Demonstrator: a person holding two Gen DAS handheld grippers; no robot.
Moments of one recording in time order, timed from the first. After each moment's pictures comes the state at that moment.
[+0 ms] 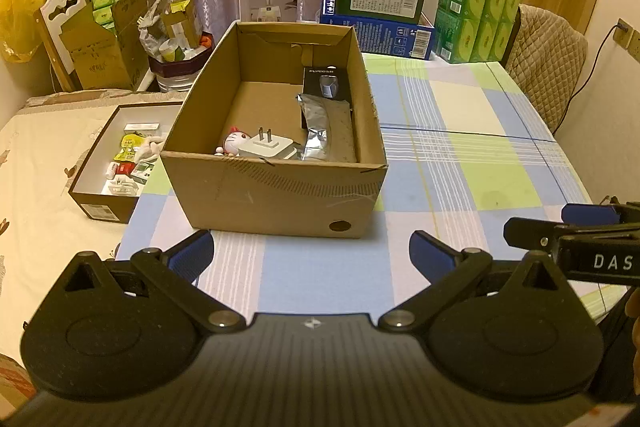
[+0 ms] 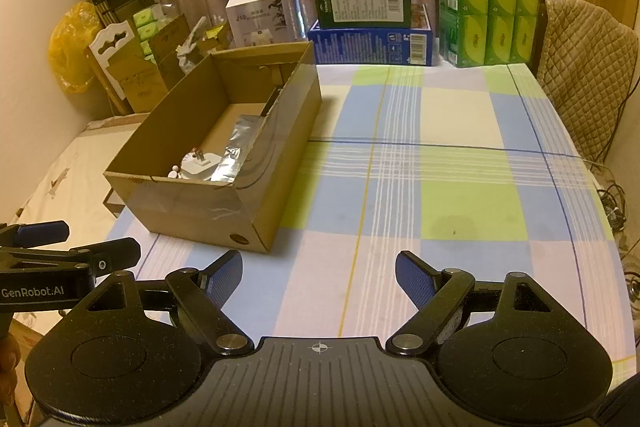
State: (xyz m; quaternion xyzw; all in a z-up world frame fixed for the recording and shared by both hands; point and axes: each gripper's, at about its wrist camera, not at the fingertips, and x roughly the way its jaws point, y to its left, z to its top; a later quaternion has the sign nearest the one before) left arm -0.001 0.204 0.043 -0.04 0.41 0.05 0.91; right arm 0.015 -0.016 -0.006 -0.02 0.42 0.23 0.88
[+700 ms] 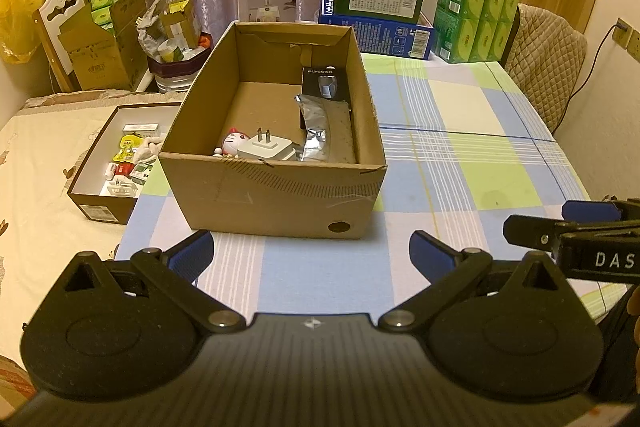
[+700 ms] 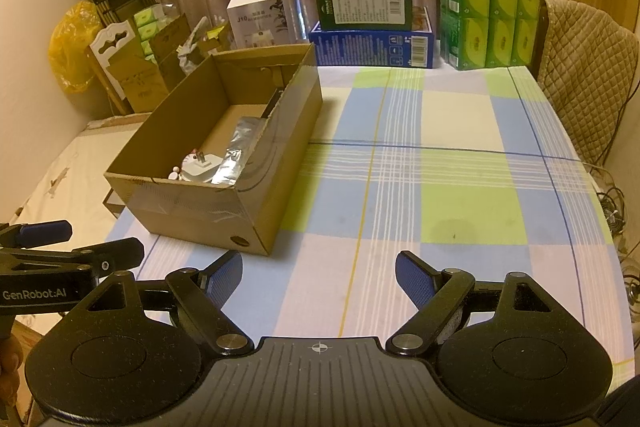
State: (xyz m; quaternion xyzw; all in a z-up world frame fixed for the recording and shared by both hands) left arm -0.001 0.203 0.043 -0.04 0.40 0.04 0.91; right arm 0.016 -0.014 -0.003 -0.02 0.42 0.23 0.88
